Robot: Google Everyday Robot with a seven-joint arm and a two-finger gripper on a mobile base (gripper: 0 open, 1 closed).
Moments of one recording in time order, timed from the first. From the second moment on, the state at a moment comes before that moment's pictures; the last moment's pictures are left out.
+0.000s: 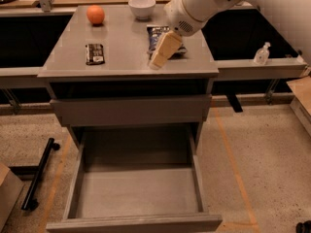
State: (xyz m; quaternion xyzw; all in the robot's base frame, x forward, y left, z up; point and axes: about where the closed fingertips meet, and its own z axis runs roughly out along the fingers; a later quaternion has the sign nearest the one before) arm 0.664 -0.020 0.964 -0.62 0.69 0.03 0.37
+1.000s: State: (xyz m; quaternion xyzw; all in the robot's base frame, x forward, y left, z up) arm 0.703 0.019 0.927 -0.60 0.70 0.07 0.39
